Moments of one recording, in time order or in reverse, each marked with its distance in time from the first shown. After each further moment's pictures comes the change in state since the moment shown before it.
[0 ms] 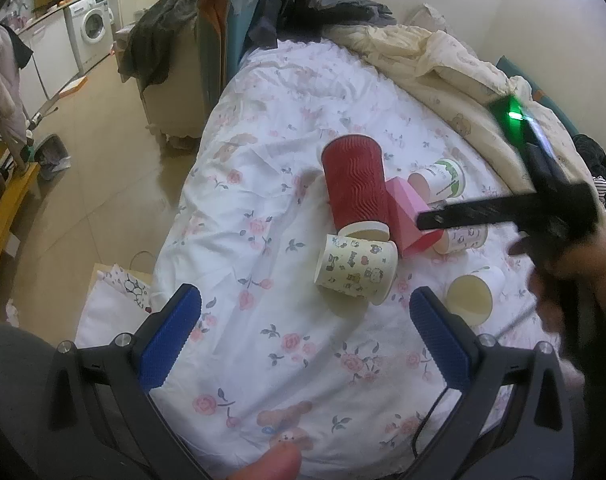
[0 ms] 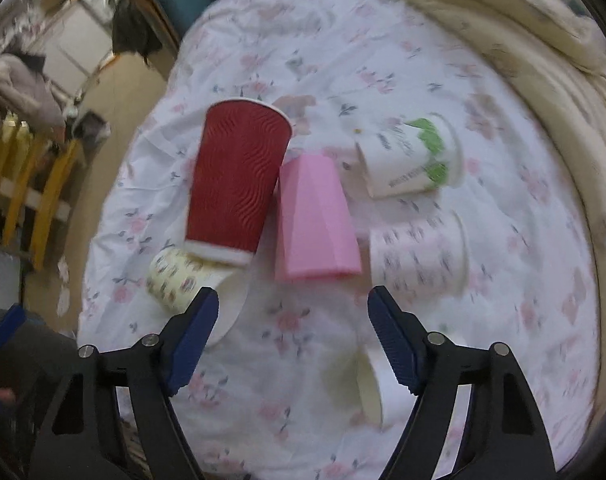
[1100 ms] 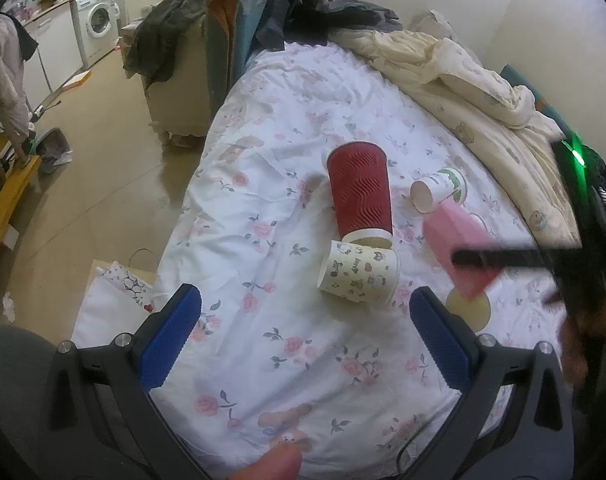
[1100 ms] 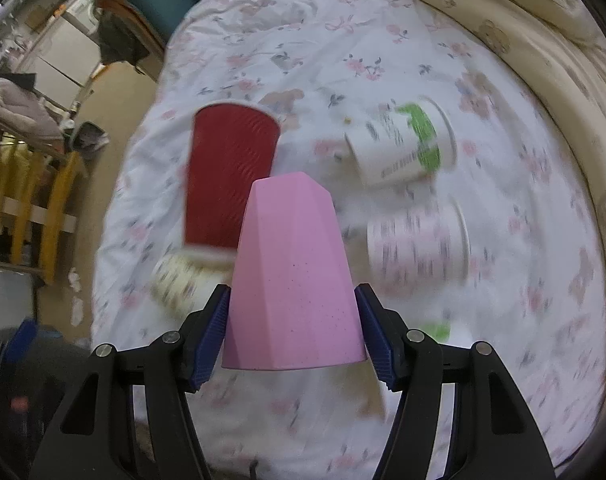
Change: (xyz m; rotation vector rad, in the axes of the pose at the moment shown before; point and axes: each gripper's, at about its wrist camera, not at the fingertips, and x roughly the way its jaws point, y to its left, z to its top) left arm -0.003 0.007 0.005 -0.031 -0.018 -0.004; right arm -0.027 -0.008 -0.033 0.099 -0.013 0.067
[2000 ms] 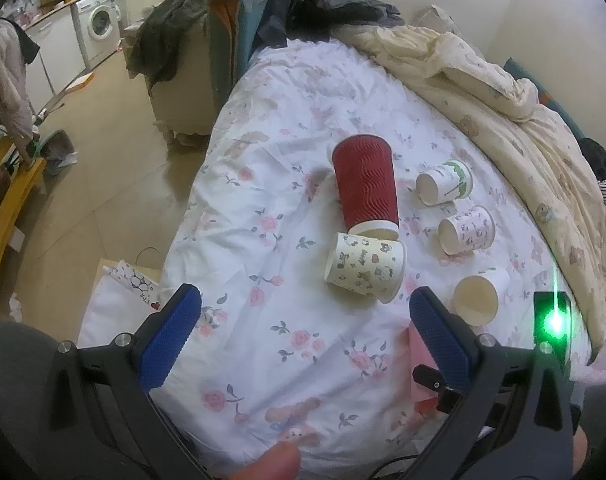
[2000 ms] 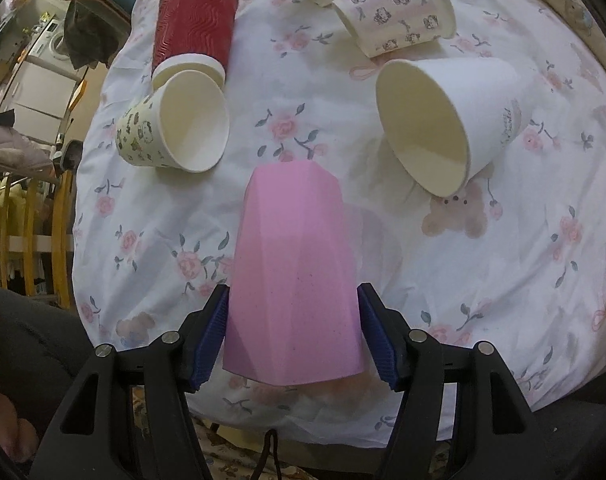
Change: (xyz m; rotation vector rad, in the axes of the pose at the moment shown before) left arm 0.002 0.000 -0.004 0.020 0.017 0.024; right arm 0.060 0.005 -0.115 0.229 0.047 0.028
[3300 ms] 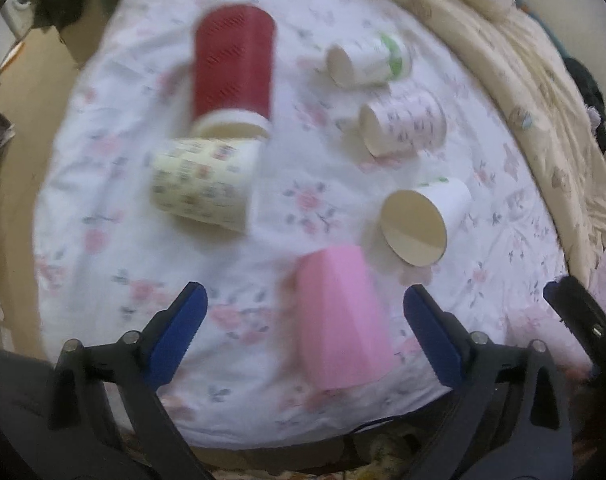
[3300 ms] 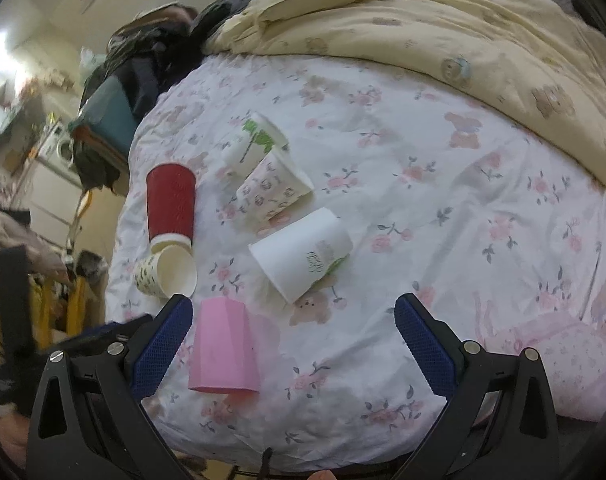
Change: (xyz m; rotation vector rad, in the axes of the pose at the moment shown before) left arm 0.092 -0.124 -0.020 0.094 0.403 -0.113; right arm -0.133 -0.099 -0.011 0.181 -0.407 0.066
